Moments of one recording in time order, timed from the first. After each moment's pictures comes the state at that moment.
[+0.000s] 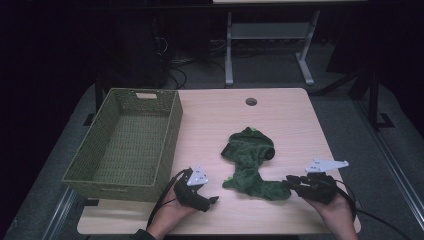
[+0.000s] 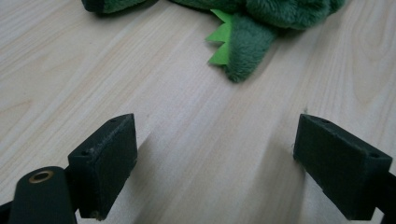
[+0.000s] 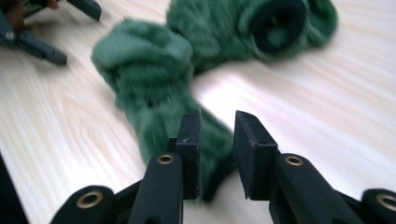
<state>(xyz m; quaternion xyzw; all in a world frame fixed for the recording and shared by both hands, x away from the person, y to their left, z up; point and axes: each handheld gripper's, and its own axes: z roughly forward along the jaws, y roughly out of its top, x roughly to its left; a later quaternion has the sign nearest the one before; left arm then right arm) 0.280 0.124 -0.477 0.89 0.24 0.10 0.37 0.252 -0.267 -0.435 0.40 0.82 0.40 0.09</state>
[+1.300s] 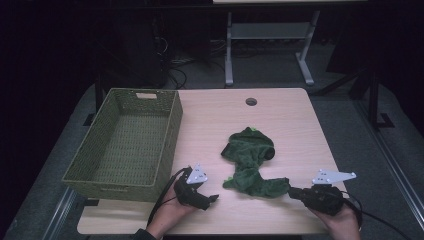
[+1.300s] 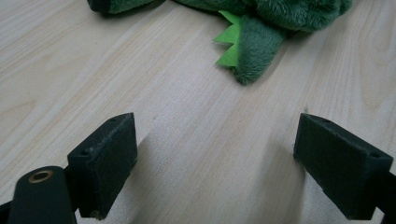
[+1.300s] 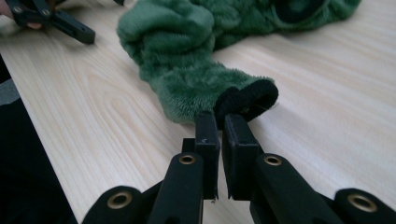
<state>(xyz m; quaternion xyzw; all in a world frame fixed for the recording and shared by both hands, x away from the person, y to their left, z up) 0.282 0.125 -0.478 0.89 0.24 0.10 0.38 0.235 -0.273 -0.445 0.38 0.82 0.42 0.07</state>
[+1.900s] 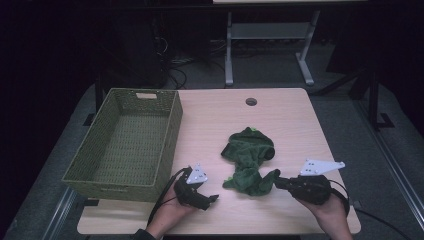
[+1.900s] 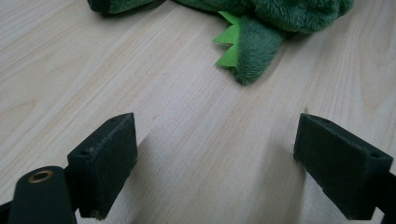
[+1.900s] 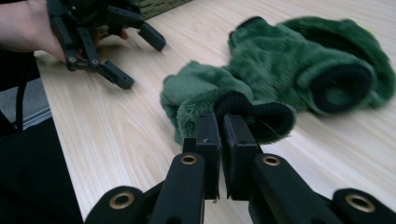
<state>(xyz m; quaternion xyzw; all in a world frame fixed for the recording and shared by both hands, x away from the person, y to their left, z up) 0.282 0.125 -0.478 0.89 0.24 0.10 0.38 0.248 -0.233 -0.412 0.32 0.83 0.45 0.08</state>
